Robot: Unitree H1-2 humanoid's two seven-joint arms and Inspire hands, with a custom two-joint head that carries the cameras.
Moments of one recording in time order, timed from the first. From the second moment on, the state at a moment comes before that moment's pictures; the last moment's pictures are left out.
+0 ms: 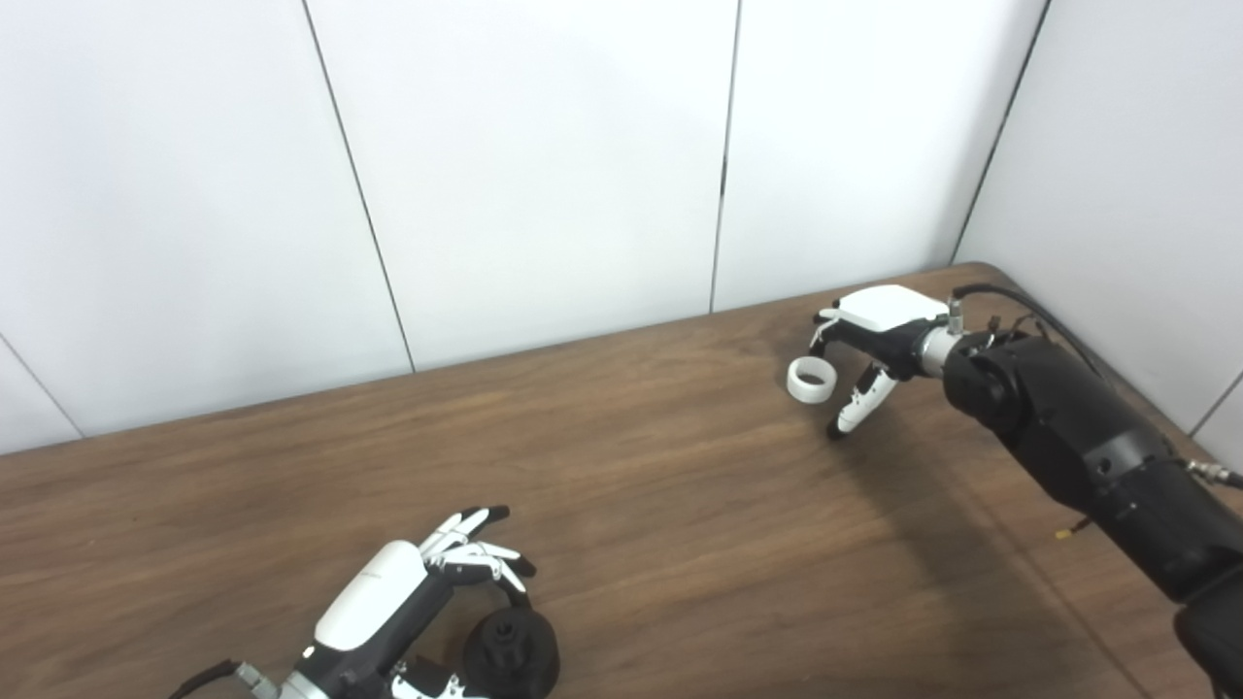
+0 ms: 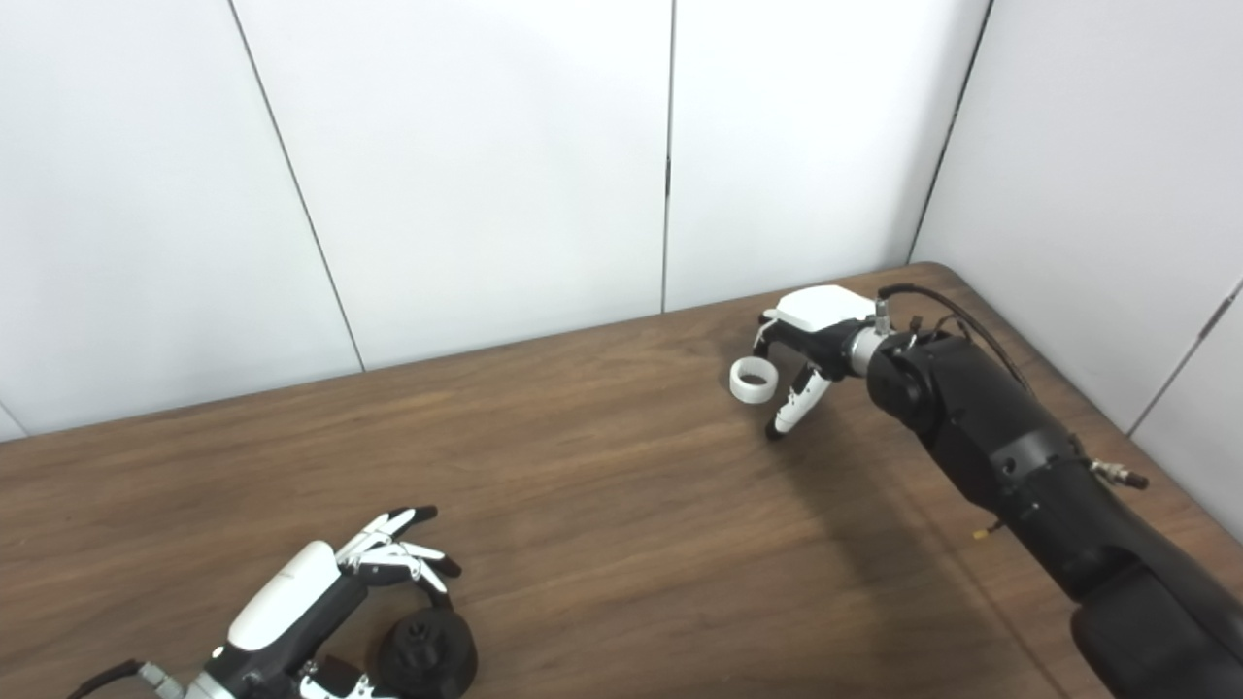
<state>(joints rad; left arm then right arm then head) -0.25 0.38 -0.38 0.10 0.45 -0.45 -0.18 -0.62 -0.73 0.33 0.41 -0.82 0.03 0.40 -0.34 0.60</state>
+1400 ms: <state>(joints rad) -0.22 0.38 -0.35 0.07 0.47 -0.45 -0.21 -0.68 -0.69 0.37 0.49 -0.81 0.06 0.35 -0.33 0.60</state>
